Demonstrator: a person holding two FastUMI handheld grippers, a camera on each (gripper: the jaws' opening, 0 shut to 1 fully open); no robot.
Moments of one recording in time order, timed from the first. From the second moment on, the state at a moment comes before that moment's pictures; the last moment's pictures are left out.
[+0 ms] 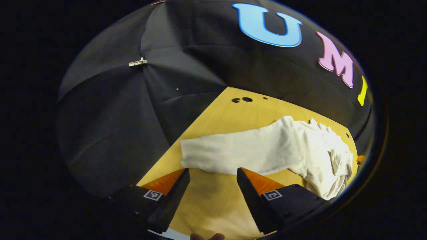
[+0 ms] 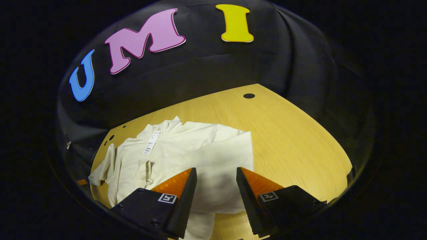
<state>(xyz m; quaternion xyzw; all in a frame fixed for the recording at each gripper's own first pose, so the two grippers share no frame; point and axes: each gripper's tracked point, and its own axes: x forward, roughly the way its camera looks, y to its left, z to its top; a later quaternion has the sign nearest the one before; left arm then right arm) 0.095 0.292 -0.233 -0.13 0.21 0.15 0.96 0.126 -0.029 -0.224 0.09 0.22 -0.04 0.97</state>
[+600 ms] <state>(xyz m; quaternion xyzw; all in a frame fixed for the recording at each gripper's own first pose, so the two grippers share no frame) 0.158 0.332 -0.283 -0.11 0.30 0.15 0.94 -0.012 -0.125 -0.228 0.12 0.21 -0.14 0.96</state>
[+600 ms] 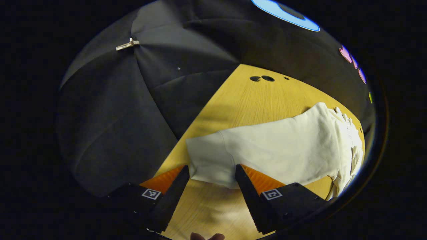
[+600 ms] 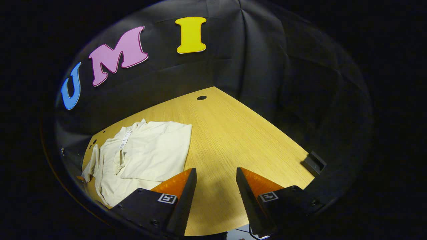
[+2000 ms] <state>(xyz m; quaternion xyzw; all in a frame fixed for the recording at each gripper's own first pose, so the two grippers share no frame) 0.170 0.061 -0.102 -0.08 0.18 -0.07 0.98 -0.044 0.036 -0.203 0.16 0.26 0.05 0.95</state>
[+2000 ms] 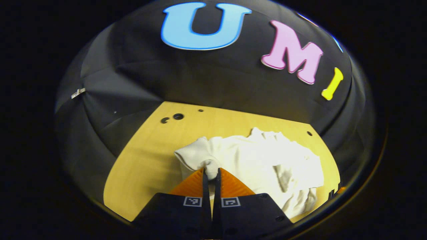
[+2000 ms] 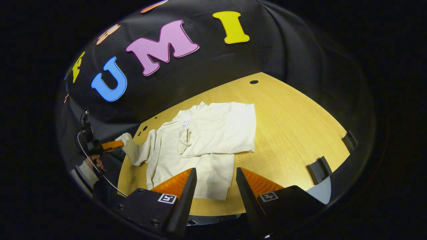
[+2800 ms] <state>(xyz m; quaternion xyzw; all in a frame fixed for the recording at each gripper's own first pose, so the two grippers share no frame) 0.188 -0.159 -0.150 -0.02 0.23 -0.17 0.96 -0.025 0.024 -0.239 0.17 0.30 0.08 0.93</state>
